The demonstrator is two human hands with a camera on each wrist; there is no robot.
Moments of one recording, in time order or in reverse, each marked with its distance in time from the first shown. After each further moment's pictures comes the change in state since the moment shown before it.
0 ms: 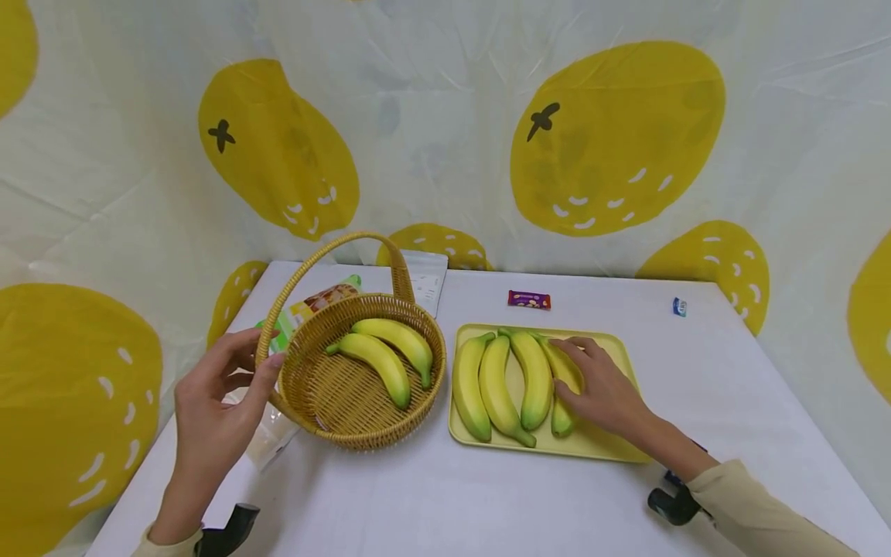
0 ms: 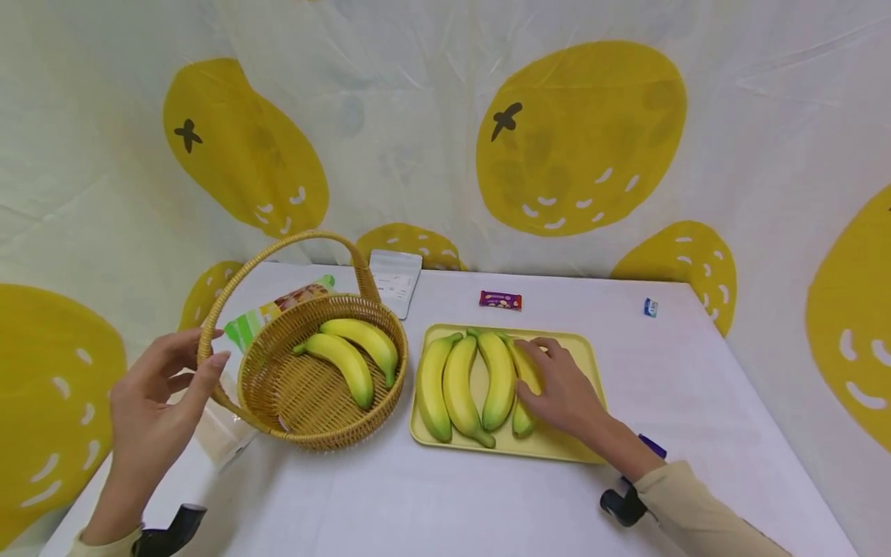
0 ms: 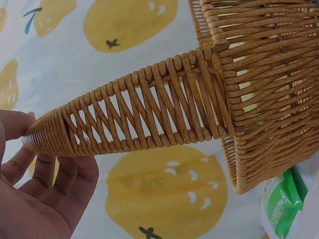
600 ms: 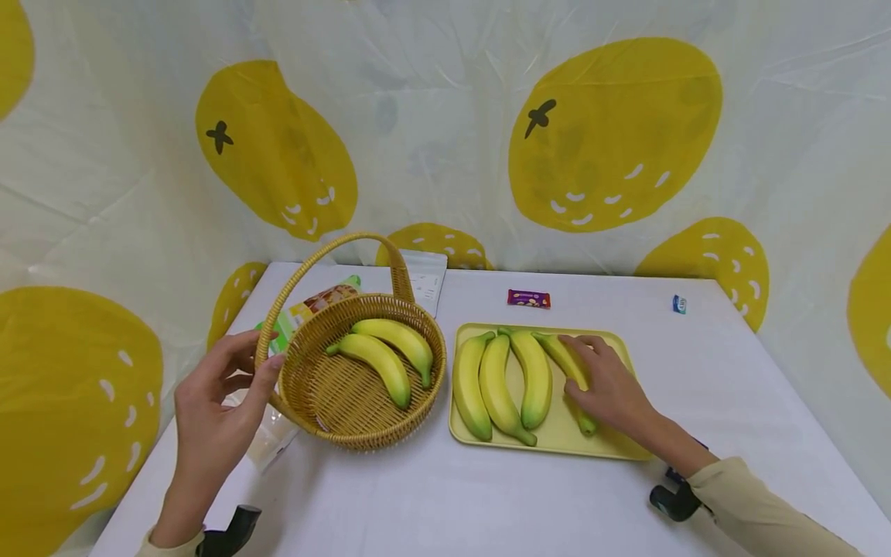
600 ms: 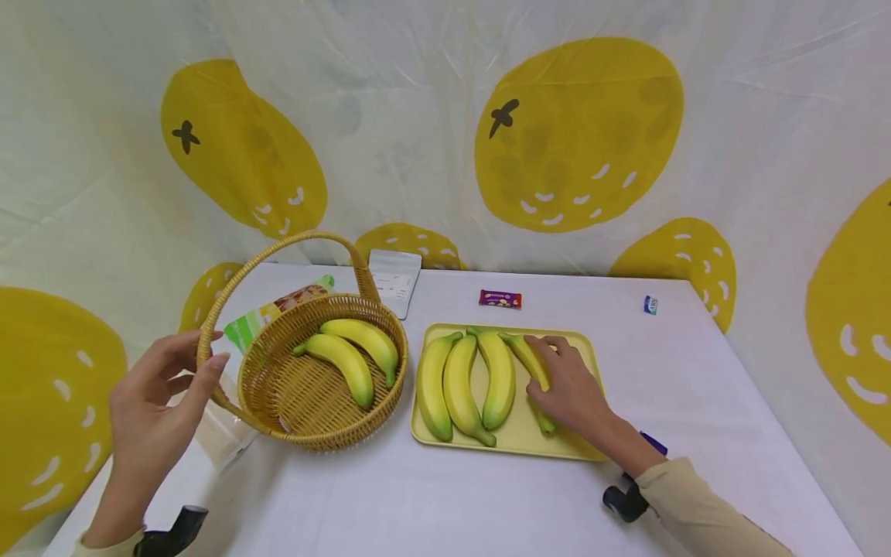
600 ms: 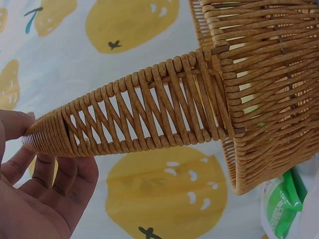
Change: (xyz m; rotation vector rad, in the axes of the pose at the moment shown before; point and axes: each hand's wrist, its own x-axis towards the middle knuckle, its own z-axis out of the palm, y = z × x) left_hand -0.001 0.000 0.000 0.014 0.006 0.009; right_hand -0.001 0.013 0.002 -0.025 0.033 0.030
